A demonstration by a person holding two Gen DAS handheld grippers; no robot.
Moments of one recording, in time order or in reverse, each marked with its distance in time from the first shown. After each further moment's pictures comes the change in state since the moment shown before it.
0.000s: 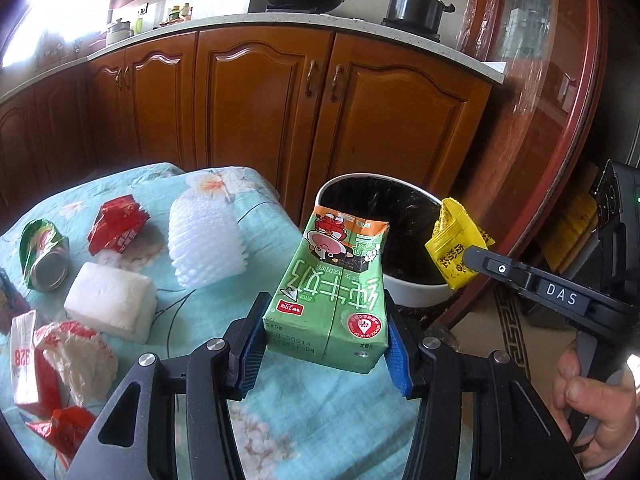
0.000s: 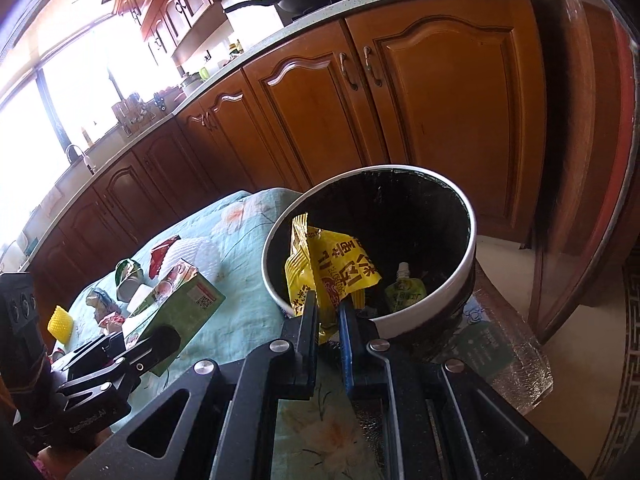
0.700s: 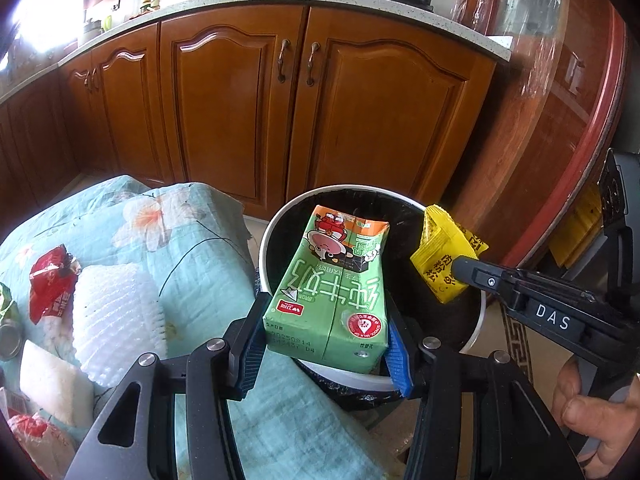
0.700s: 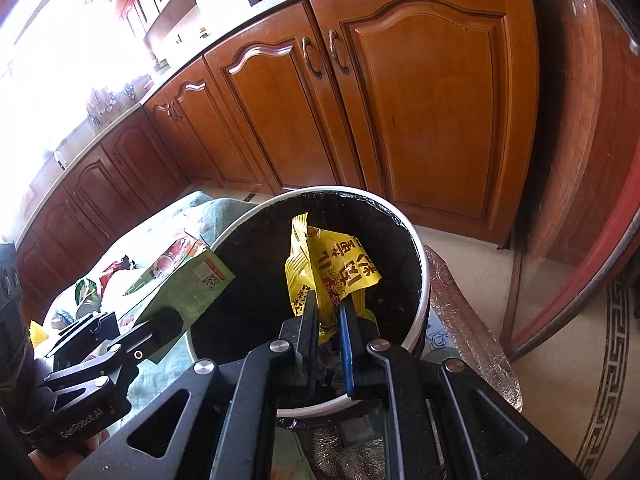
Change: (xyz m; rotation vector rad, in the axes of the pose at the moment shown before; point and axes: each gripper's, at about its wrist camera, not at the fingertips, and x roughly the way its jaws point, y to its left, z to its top) left arm 0.097 -0.033 0.057 0.038 0.083 -0.002; right arm 0.037 -0.039 0.043 0.006 0.087 -0.078
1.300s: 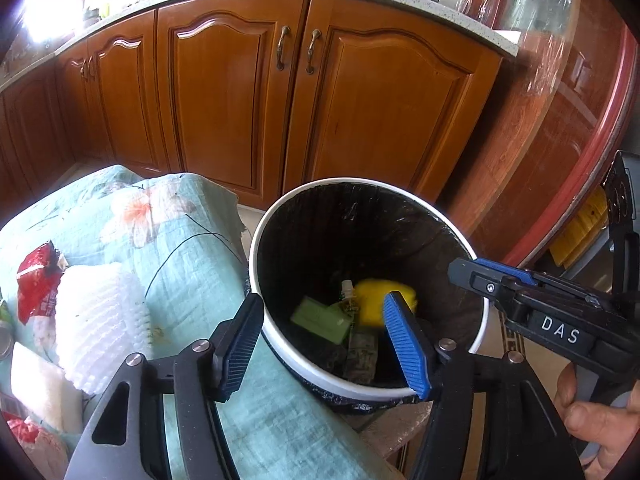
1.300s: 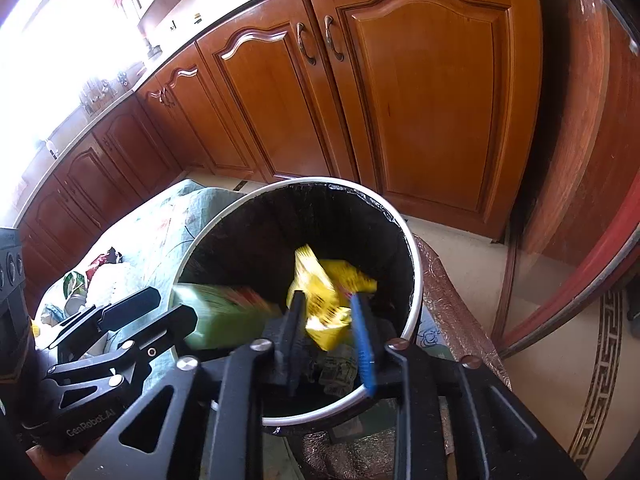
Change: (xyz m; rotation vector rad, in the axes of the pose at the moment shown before) left arm 0.014 -0.003 0.009 -0.017 0.036 -0.022; right arm 0.008 -0.003 0.004 -0.003 0.032 -0.024
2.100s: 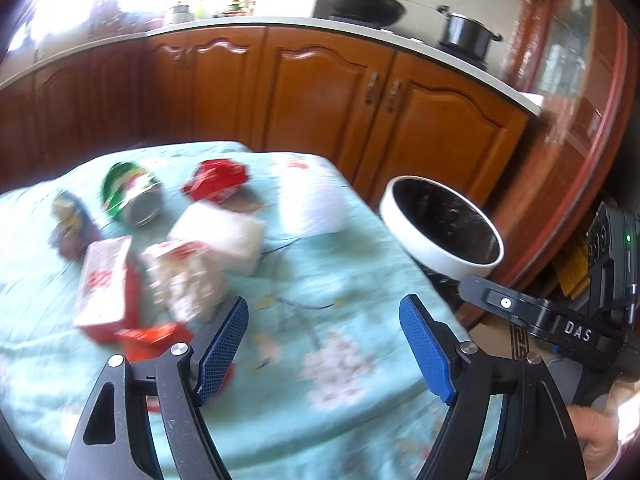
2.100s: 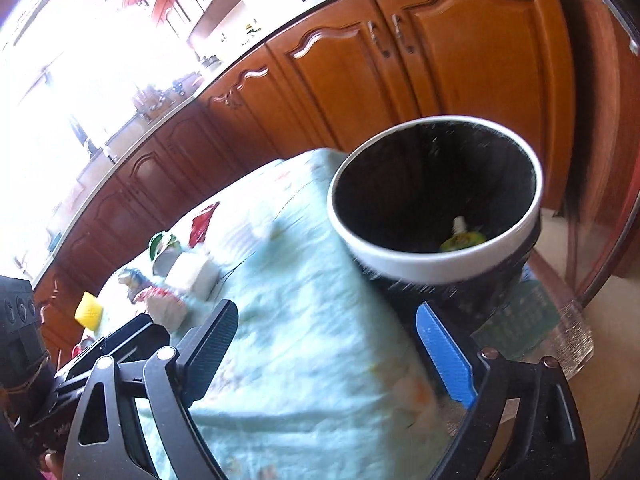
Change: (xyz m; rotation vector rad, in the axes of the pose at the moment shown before) left arm -0.170 0.080 -0.134 -0.184 -0.138 0.115; right arm -0.037 0.092 -0.094 0.021 -0.011 0.229
